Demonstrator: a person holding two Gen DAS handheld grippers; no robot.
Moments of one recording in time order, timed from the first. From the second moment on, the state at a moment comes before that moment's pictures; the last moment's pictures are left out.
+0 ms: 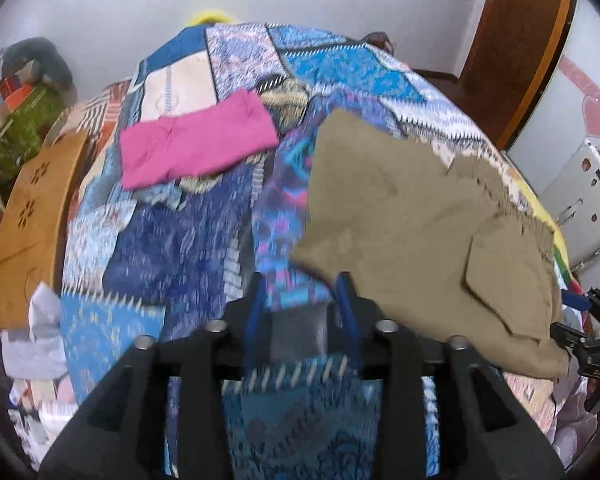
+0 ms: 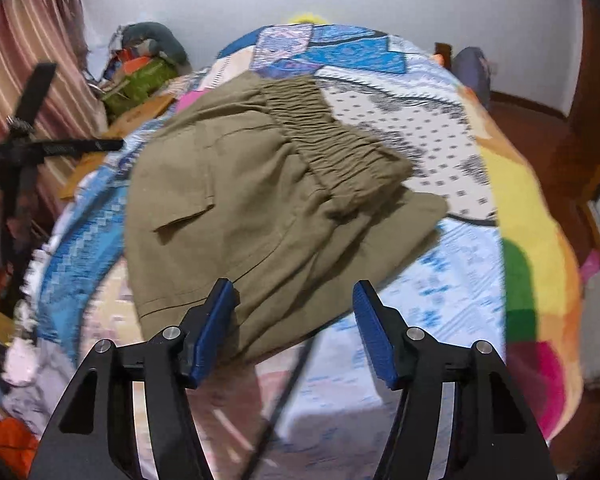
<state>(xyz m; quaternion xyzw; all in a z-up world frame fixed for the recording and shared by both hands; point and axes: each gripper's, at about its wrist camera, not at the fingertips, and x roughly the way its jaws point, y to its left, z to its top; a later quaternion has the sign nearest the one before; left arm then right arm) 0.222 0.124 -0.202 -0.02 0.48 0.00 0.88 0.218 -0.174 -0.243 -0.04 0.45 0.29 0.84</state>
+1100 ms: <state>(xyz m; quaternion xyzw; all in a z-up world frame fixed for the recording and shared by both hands) 0.179 0.171 -0.235 -0.06 0.51 0.04 0.86 0.282 -0.206 -0.239 0.01 0.45 0.24 0.86</state>
